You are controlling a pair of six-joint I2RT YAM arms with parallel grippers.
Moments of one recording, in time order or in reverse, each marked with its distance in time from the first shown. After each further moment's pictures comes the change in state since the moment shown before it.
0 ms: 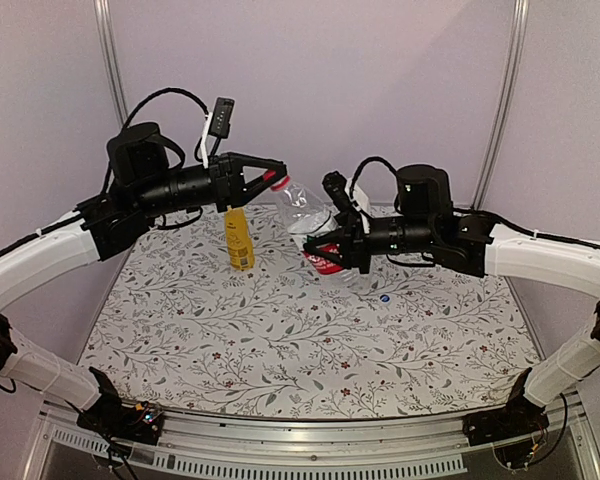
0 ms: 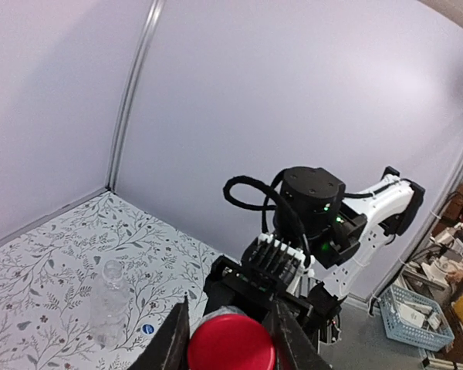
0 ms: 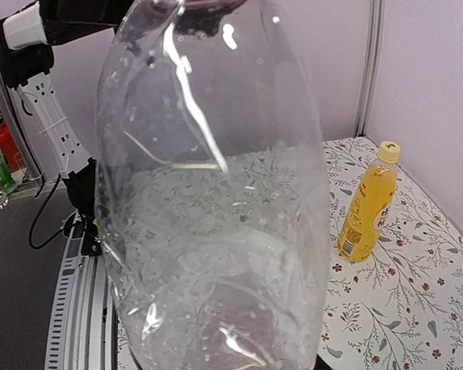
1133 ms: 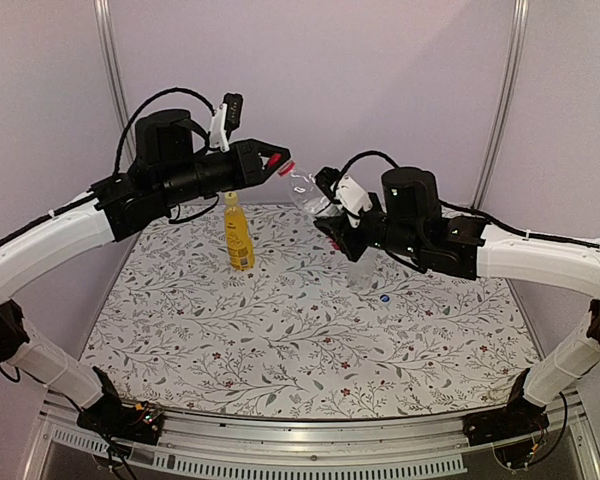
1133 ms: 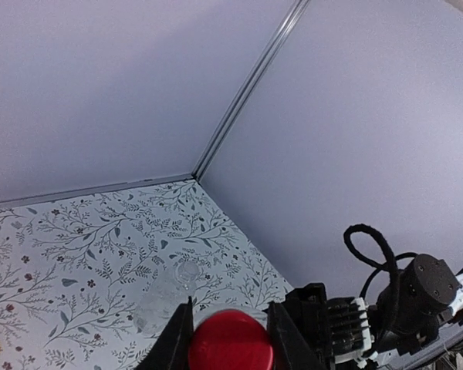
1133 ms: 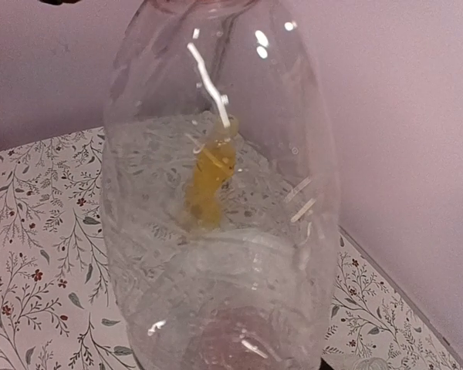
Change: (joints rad) left arm -0.042 0.132 0.185 -0.211 -0.493 -0.174; right arm 0.067 0.039 0.048 -0.028 0.655 -0.176
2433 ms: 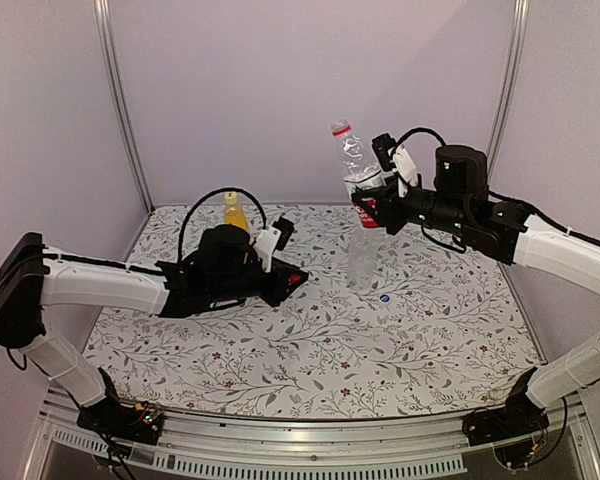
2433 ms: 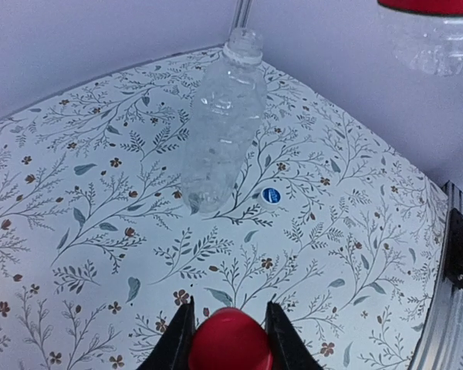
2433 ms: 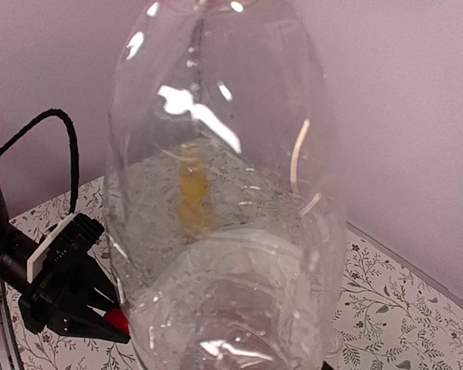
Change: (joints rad) left arm -0.131 0.107 -0.529 0.340 -0.086 0.290; right arm -0.182 -0.163 -0.036 -0.052 -0.221 0.197
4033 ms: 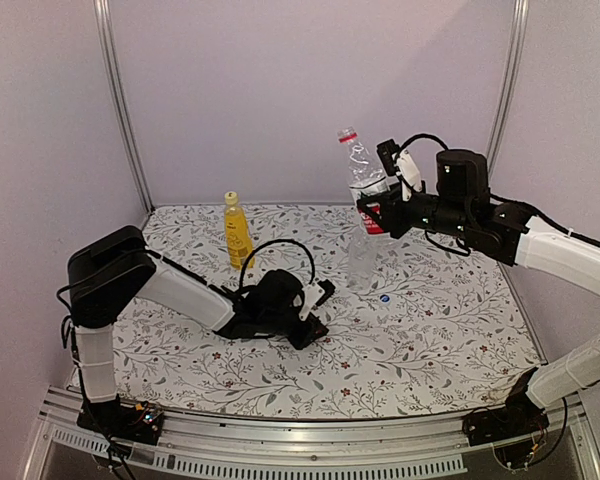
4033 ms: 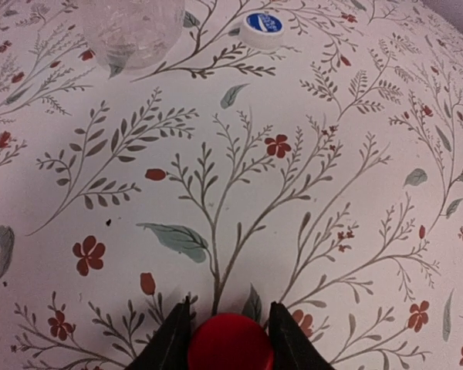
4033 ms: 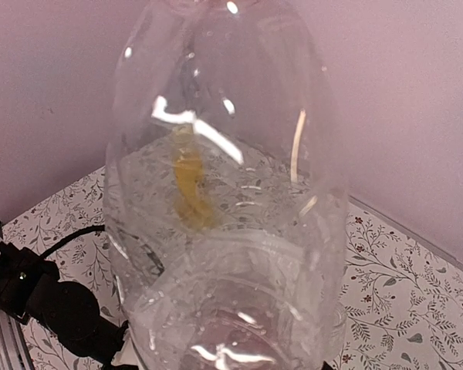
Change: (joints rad) left arm -0.068 0.475 0.111 0.036 0.069 0.135; right arm -0.024 -0.012 -0.020 -0.050 -0.004 0.065
